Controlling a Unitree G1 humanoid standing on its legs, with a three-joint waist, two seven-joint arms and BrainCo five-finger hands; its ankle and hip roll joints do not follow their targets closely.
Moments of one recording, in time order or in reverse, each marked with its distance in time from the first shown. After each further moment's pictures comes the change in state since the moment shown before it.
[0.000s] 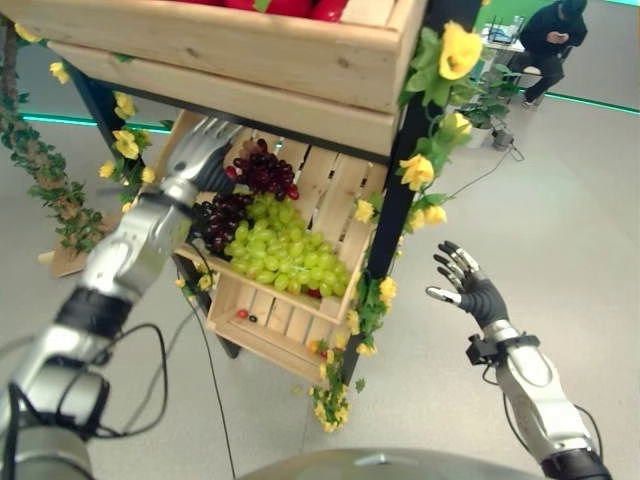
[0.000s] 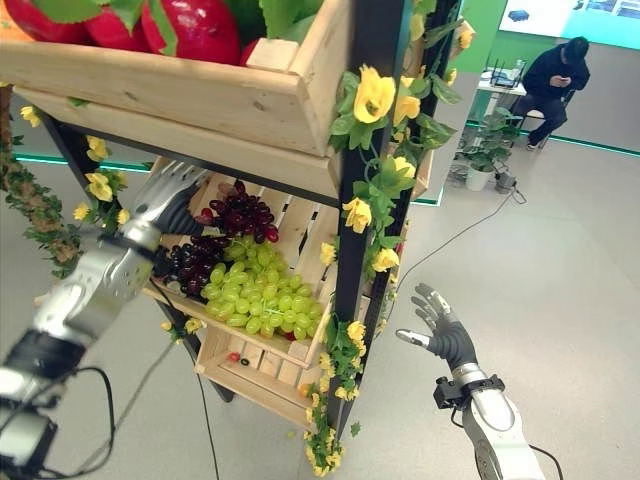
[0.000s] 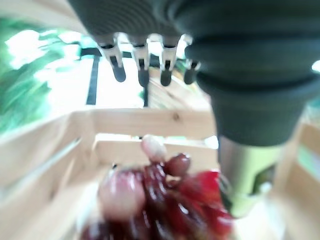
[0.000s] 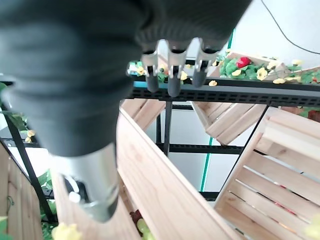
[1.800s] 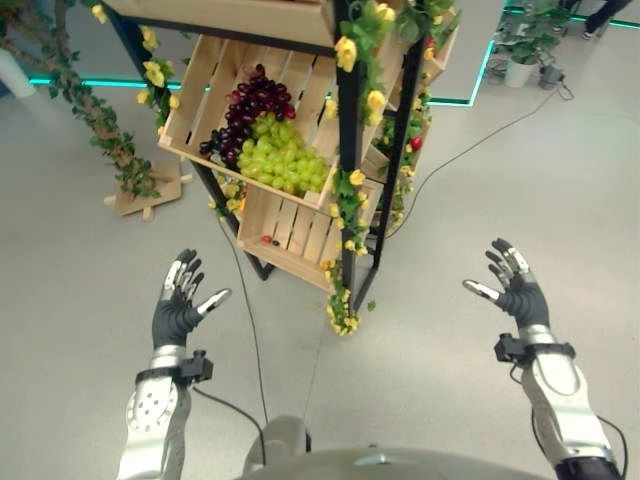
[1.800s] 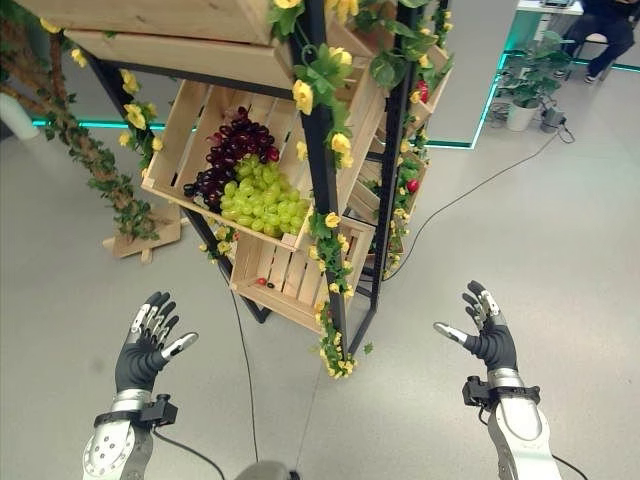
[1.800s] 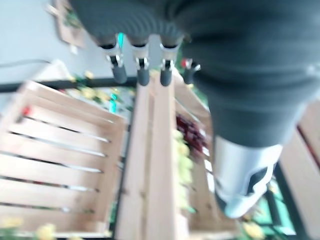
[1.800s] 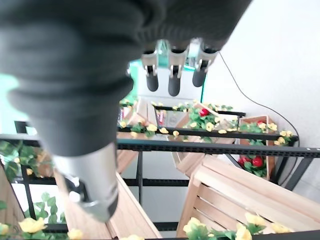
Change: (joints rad) left arm 0.506 -0.404 0.138 -0.129 -0.682 -0.120 -0.163; right arm 0.004 0.007 -0.126 0.047 -0.095 -0.078 -0.118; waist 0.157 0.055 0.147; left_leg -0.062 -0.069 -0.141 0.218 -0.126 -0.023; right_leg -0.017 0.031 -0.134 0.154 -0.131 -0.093
